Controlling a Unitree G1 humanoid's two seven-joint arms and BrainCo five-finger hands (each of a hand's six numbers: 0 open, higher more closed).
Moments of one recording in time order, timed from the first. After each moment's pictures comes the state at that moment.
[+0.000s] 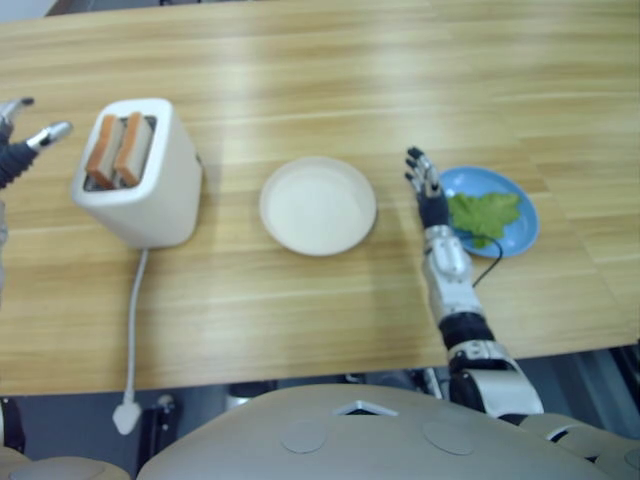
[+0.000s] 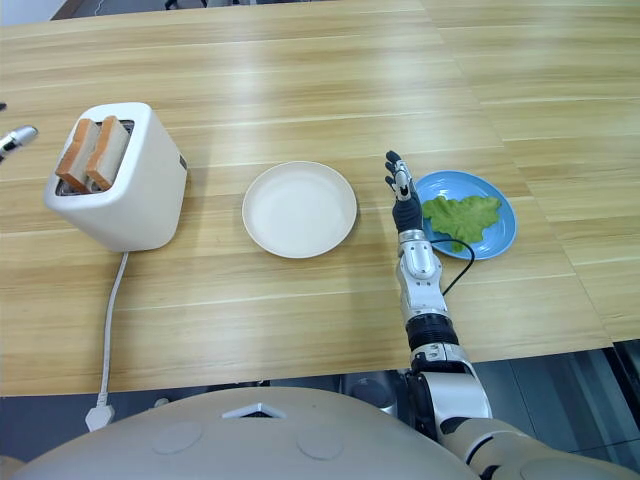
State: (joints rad) left arm -0.08 0.98 0.24 0.25 0.40 0.03 -0.09; right arm -0.24 -0.12 -0.09 0.62 0.03 -0.53 0.05
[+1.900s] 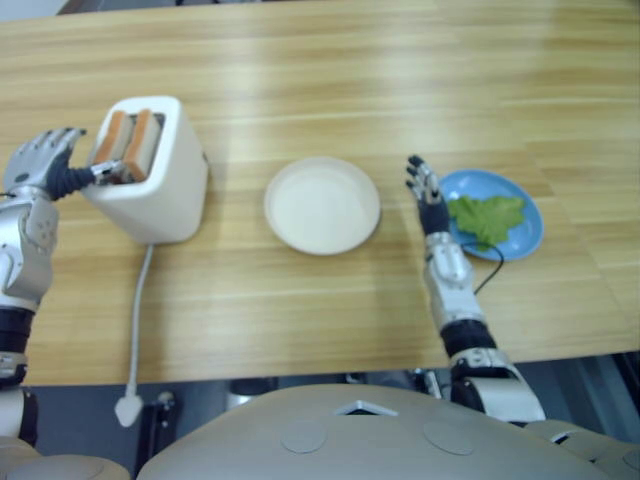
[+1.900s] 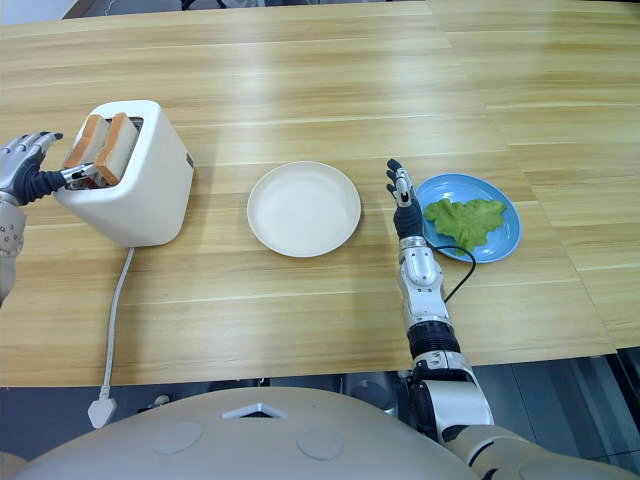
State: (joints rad) left arm -0.14 0.94 0.05 0.21 0.66 0.11 -0.06; right arm -0.20 -0.12 -0.08 0.61 0.03 -0.51 0.04
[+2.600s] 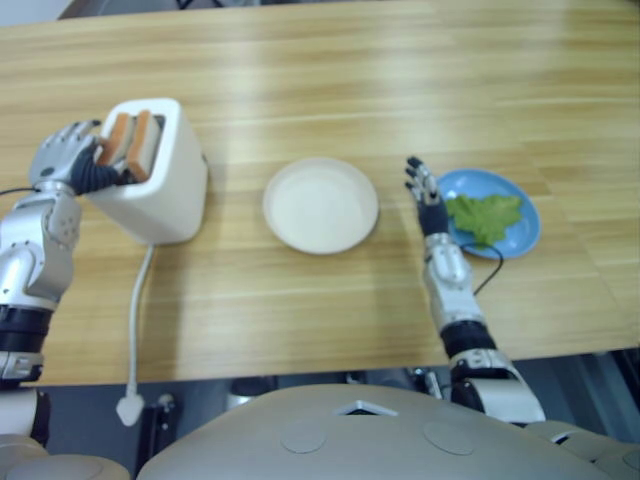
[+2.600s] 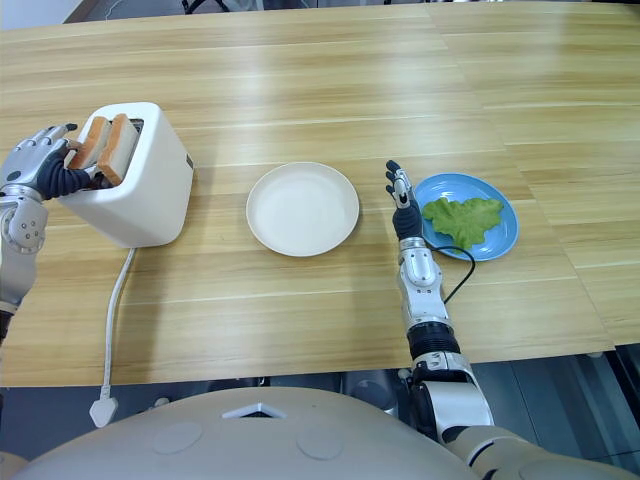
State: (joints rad) left arm -0.15 0.91 0.02 0.13 0.68 0.13 -0.08; right arm -0.20 -0.12 -0.08 0.61 0.02 -0.51 0.04
